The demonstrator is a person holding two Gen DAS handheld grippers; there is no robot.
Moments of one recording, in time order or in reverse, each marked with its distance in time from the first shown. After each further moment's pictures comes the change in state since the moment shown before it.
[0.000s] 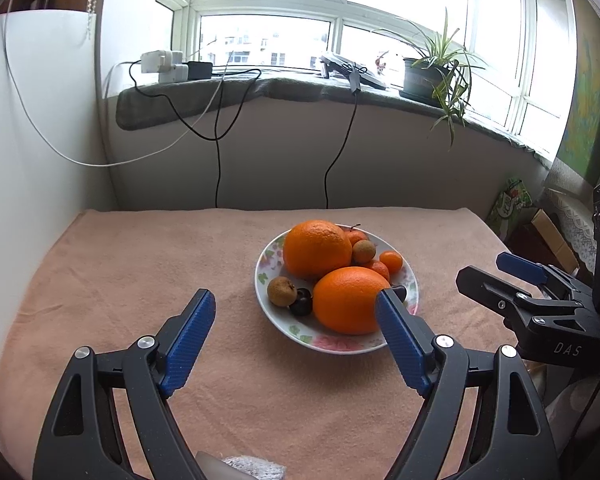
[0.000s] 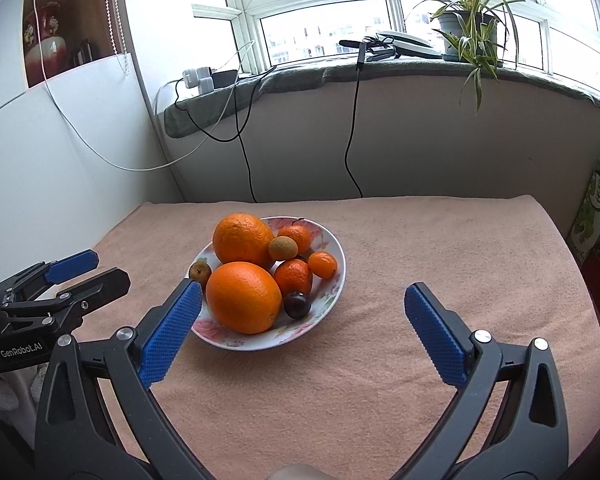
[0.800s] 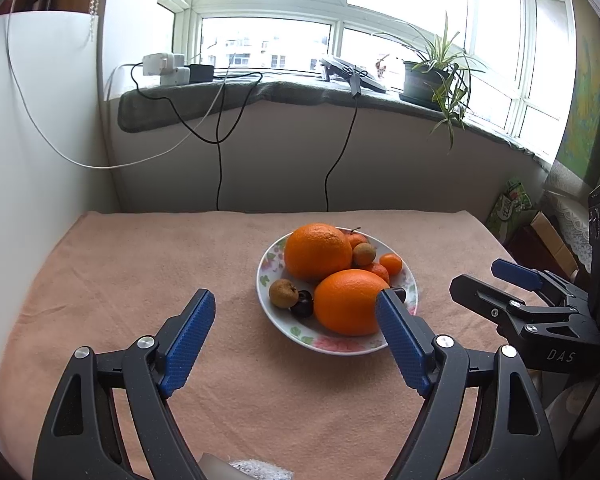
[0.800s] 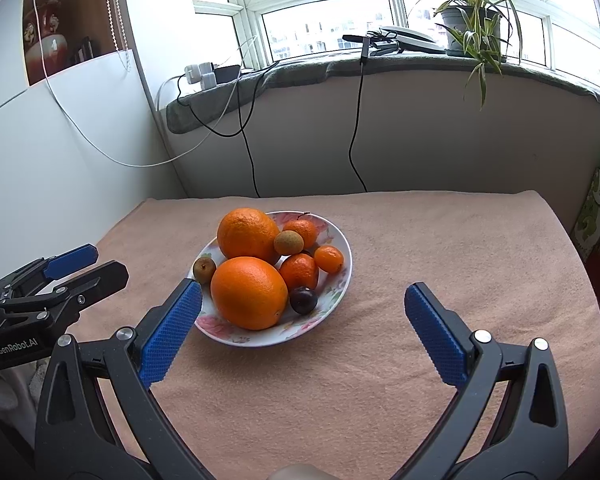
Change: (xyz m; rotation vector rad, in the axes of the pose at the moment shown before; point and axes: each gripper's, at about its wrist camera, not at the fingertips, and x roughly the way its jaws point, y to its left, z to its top) left arm -0.003 0.000 0.000 -0.006 -0.007 0.003; right arm 0.003 0.004 -0.001 0.004 0.019 0.011
